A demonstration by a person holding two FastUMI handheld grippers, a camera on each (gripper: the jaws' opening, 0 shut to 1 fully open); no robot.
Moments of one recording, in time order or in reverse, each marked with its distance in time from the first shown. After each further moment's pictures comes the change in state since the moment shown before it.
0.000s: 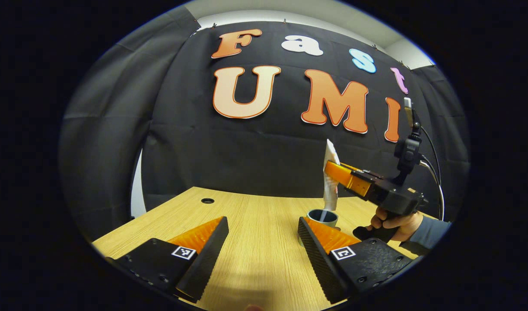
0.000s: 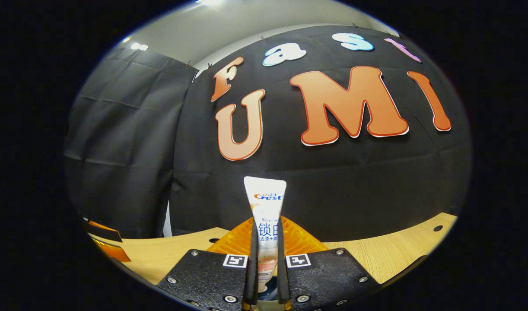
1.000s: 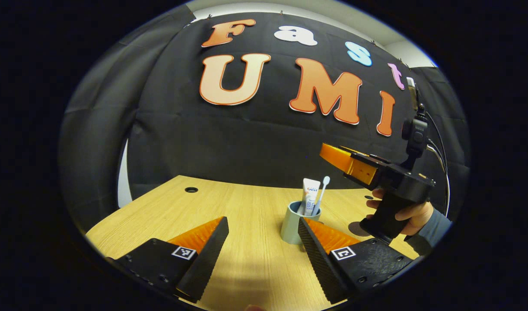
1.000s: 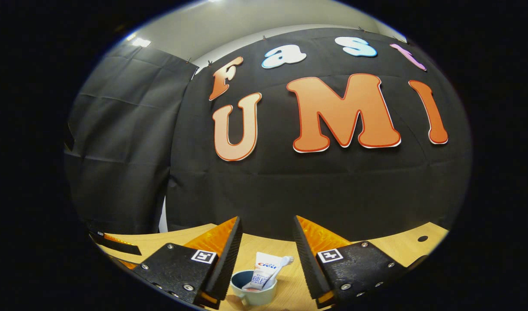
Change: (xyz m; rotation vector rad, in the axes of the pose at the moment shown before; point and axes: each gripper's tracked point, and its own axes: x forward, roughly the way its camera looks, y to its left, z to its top) left arm 0.026 -0.056 -0.022 -0.028 0.117 -0.089; right arm -0.034 -0.023 0.038 -0.022 0.032 -0.027
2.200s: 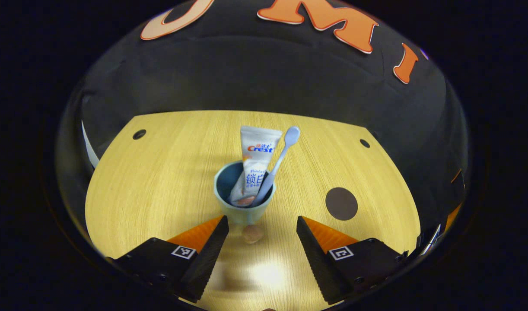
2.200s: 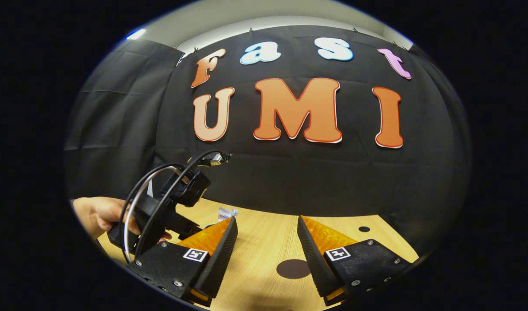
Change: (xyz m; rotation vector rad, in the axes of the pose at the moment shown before) left arm 0.094 -0.107 -0.076 -0.021 0.744 -0.041; right arm -0.165 -0.085 0.014 -0.043 0.200 -0.164
